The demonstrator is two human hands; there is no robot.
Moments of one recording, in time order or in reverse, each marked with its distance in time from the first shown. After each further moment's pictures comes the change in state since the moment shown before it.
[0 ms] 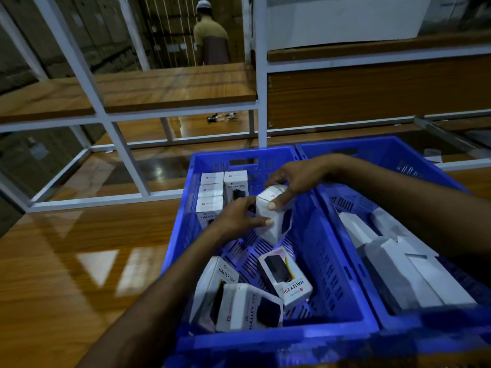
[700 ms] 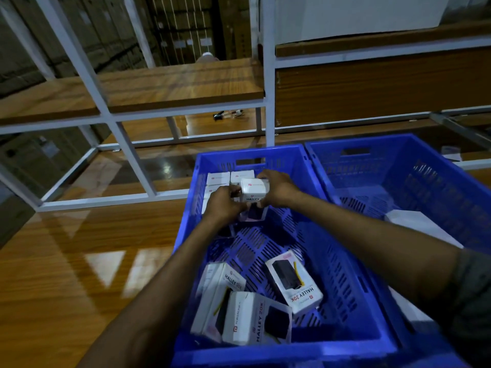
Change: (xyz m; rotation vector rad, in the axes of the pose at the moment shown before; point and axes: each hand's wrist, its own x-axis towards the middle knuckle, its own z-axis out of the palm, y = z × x) left_hand 0.027 -0.028 -0.028 0.065 0.360 -0.282; right_hand 0.108 0.015 0.062 0.206 0.598 0.163
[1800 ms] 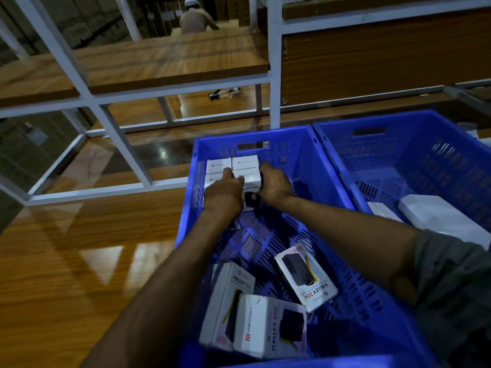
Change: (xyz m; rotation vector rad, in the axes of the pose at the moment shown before) left_hand 0.022 -0.010 0.003 0.856 -0.063 0.154; right_hand 0.032 0.004 0.063 -0.082 0.128 0.107
